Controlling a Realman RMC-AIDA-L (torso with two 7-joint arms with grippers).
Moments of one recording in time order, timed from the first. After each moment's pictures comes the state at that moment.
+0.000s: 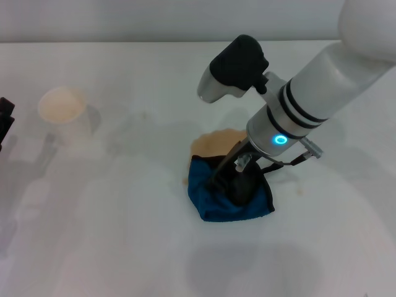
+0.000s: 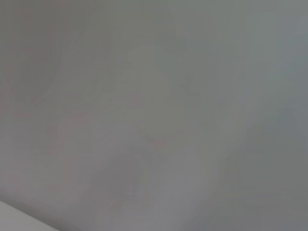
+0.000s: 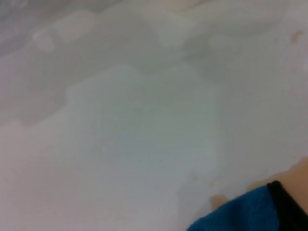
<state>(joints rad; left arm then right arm) -0.30 -2.08 0.93 -0.04 0.64 1.46 -0.80 0.94 2.03 -1.89 -0.69 -2.02 -1.07 2.53</state>
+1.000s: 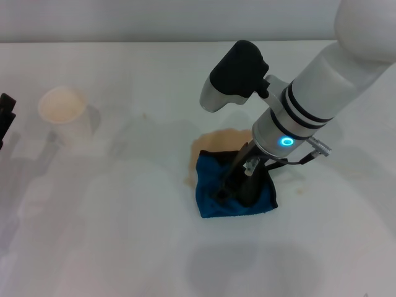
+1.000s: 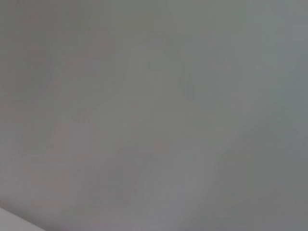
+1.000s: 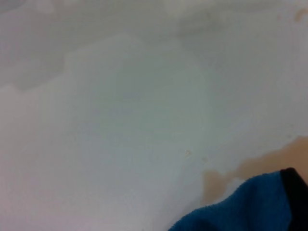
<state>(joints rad) -0.31 -2.08 0.93 -0.04 0.64 1.46 -0.81 0.95 2.02 -1.91 -0.70 -2.08 -1.10 2.53</state>
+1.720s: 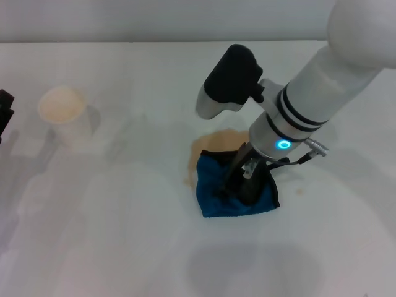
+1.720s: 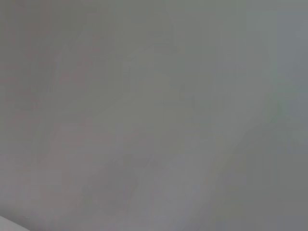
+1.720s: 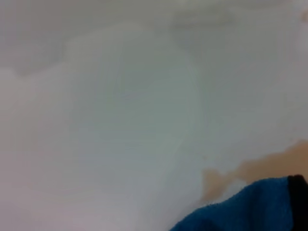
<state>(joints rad) -0.31 -2.08 0.92 -0.03 0.64 1.46 -0.80 0.95 2.02 -1.94 -0.72 -2.11 -1.09 2.53</state>
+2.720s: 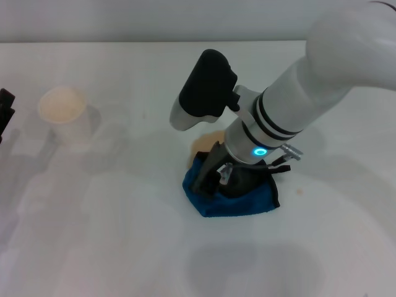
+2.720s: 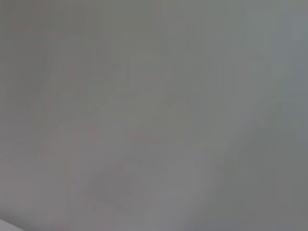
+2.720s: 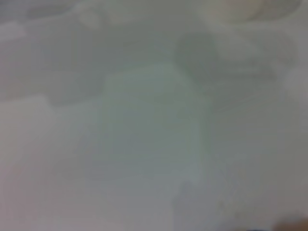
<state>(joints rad) -0.31 -2.08 0.93 -0.02 0.64 1.45 -0.80 0.95 2.03 -2.09 -0.79 -2.03 -0.96 2.53</state>
